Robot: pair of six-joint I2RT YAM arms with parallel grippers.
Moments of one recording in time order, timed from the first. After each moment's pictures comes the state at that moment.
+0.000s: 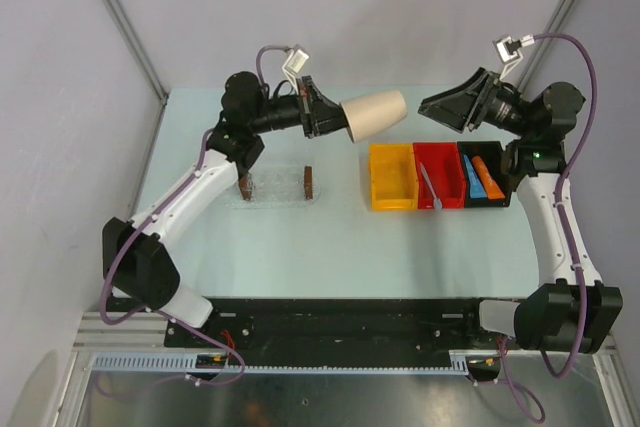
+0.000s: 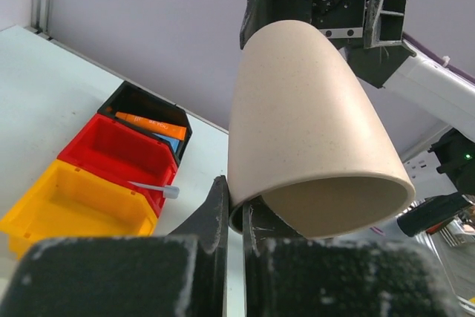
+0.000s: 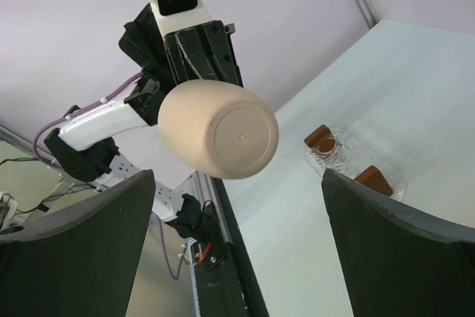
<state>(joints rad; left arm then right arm) -0.48 1.52 1.38 0.29 0.90 -0.60 -0.05 1.25 1.23 0.41 -1.18 0.99</state>
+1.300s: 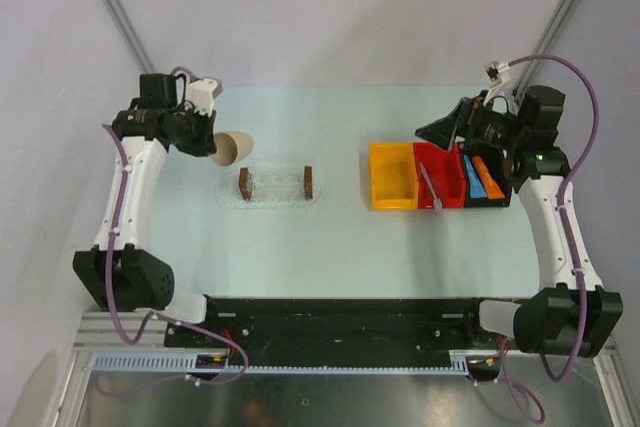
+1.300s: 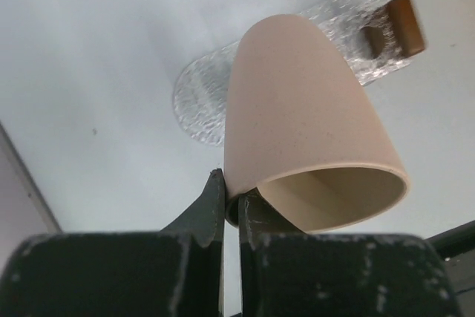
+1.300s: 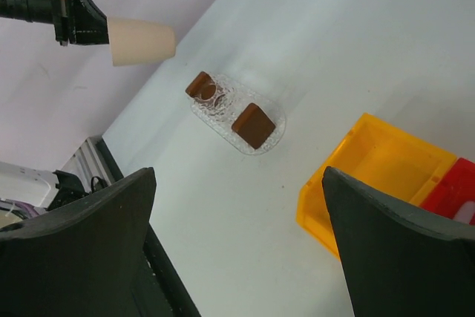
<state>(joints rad) 0.02 1.45 1.59 -1.02 0.31 0.31 -0.07 1.23 1.23 -0.23 -0.99 0.29</state>
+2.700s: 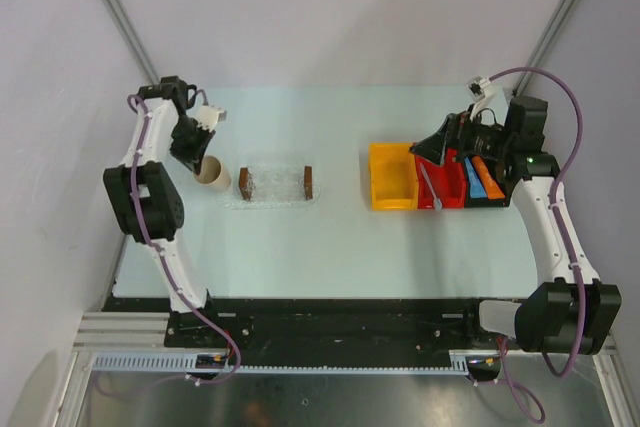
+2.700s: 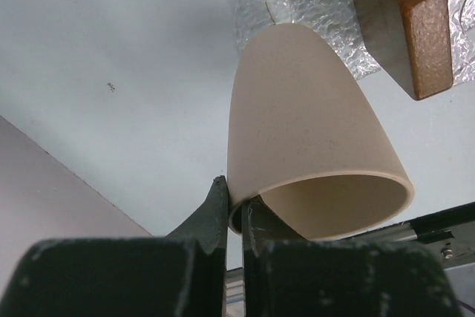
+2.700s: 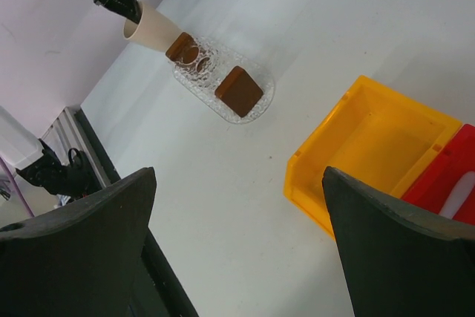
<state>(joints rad) 0.13 1.98 1.85 -1.29 0.10 0.58 -0.04 1.24 1.16 -0.32 -0.96 0.13</state>
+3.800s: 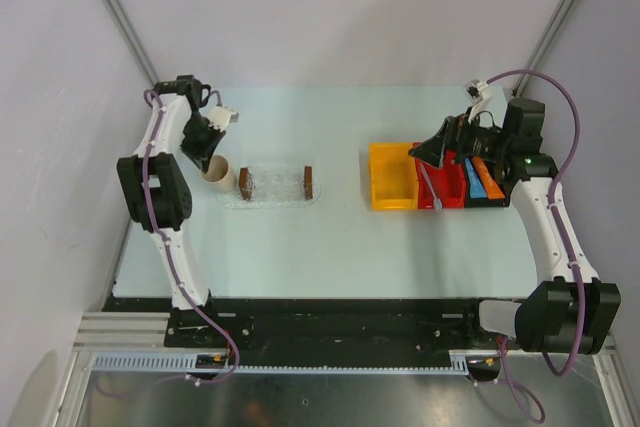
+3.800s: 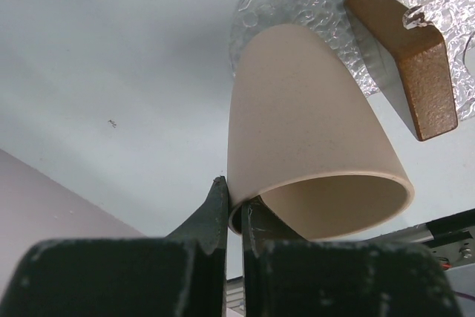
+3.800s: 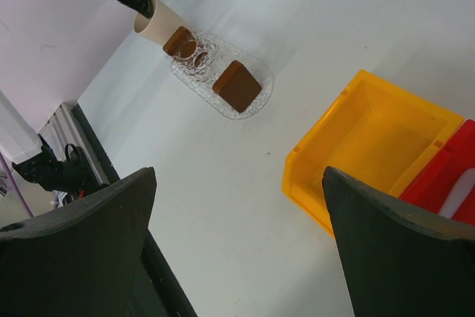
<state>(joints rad) 0.08 2.11 1.96 -1.33 0.08 0.61 -0.04 1.24 1.14 -0.32 -0.96 0.11</state>
